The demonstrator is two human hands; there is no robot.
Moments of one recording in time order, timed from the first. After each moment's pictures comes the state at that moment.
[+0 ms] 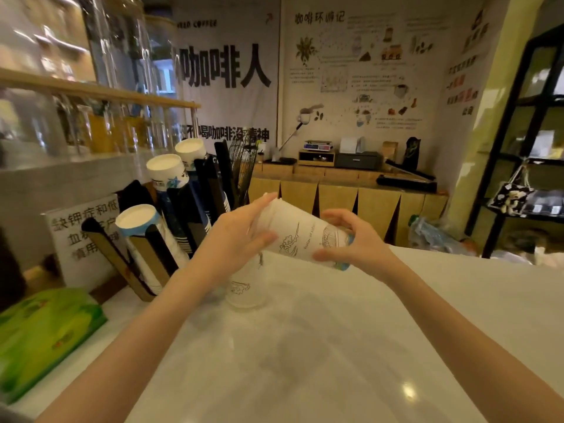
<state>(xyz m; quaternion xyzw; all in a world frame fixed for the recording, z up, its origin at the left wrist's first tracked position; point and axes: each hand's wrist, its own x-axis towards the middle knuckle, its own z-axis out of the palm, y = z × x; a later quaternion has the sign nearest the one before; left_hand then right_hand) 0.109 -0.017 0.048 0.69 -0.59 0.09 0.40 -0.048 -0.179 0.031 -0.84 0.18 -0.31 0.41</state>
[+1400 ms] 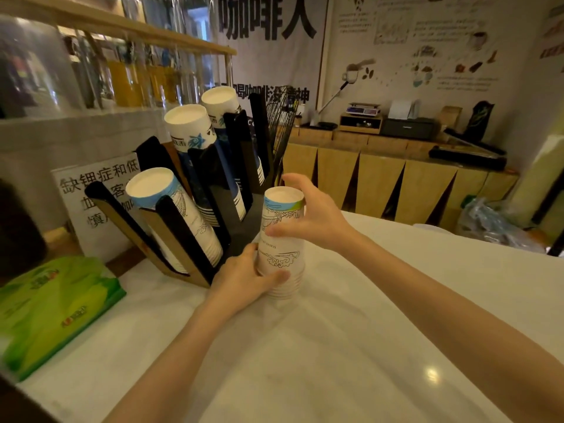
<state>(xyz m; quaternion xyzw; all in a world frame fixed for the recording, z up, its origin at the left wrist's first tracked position) 0.180 -0.044 -0.075 0.86 -0.36 -0.10 0.35 0.105 -0.178 0.004 -0.90 0.11 -0.26 0.32</state>
